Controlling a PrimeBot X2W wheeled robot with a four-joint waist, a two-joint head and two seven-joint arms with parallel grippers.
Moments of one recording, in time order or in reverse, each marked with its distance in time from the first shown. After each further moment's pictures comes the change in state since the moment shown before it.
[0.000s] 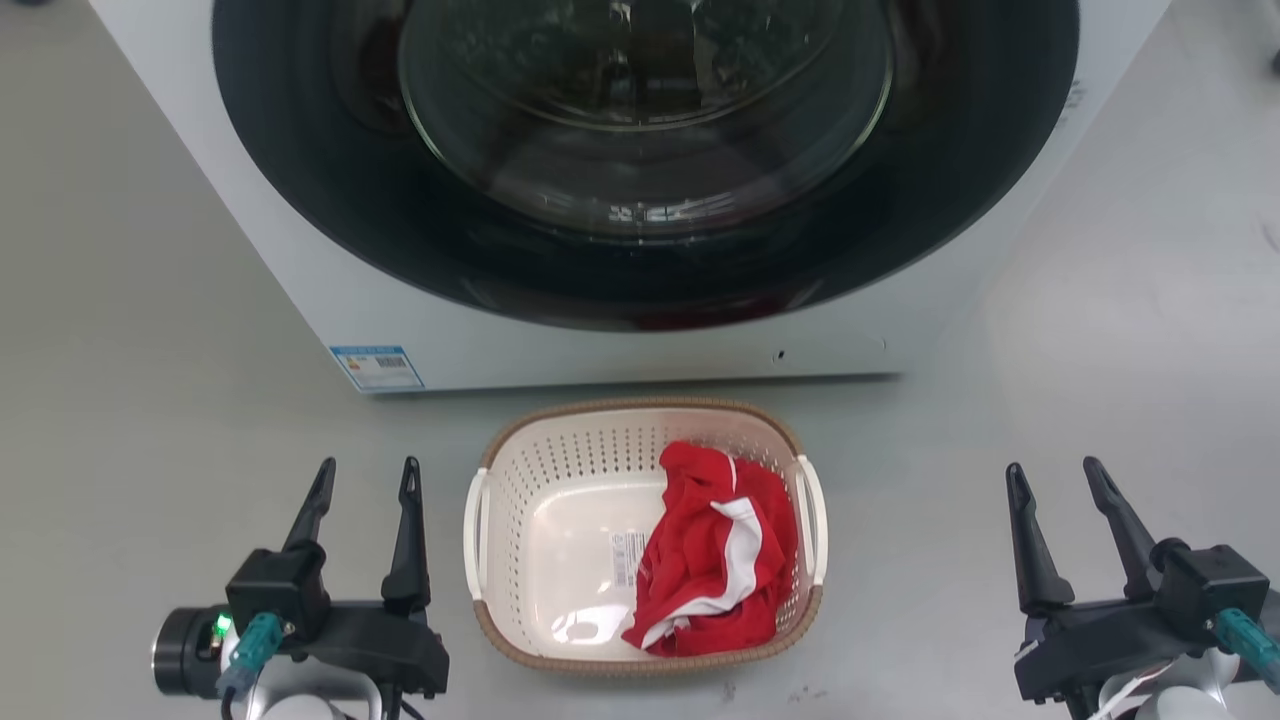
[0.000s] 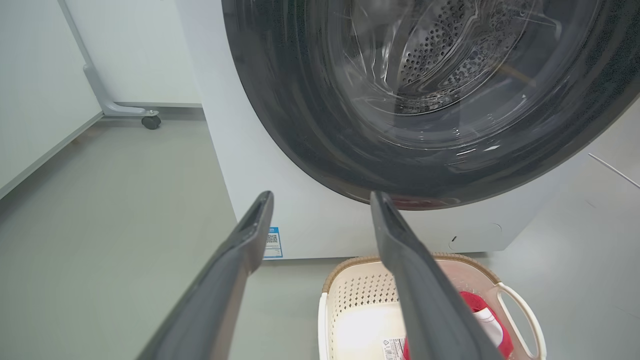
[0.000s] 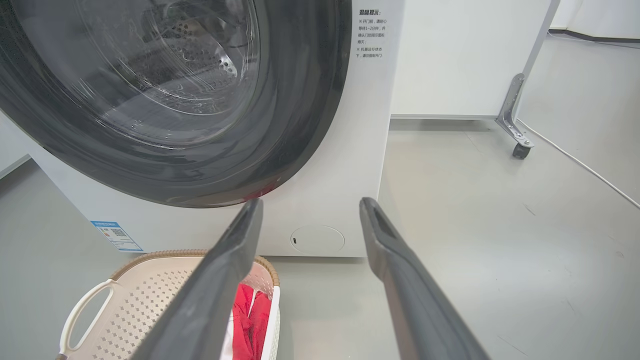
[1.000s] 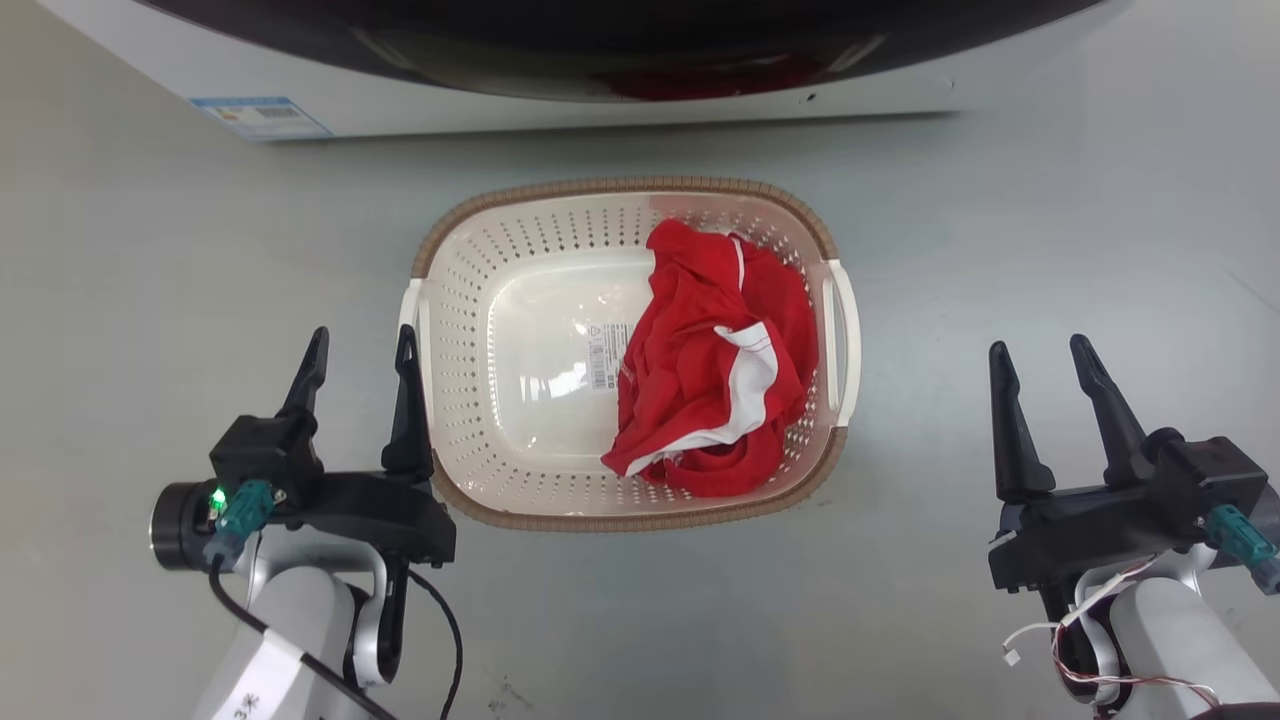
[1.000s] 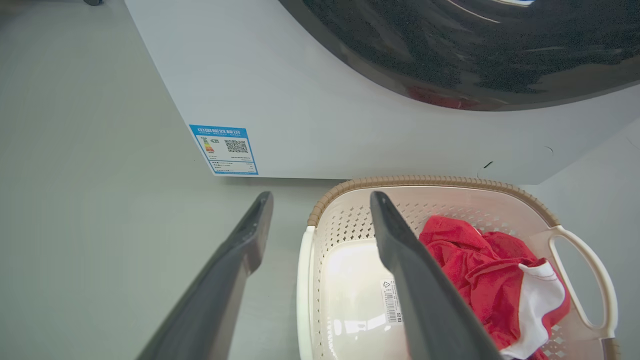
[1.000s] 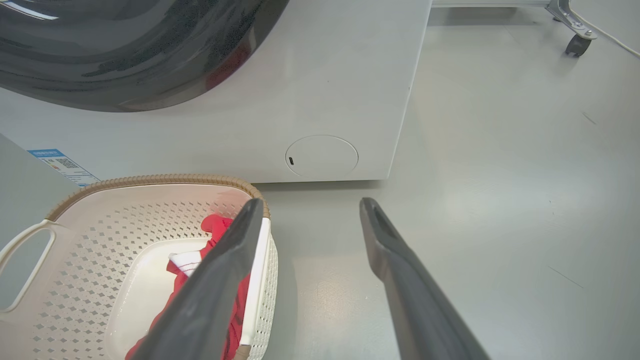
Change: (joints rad) left arm -0.203 -0.033 0.020 0.063 -0.019 -0.001 0.018; right arm -0.176 0.035 0.006 0.013 -0.009 0.001 -0.005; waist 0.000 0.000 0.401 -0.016
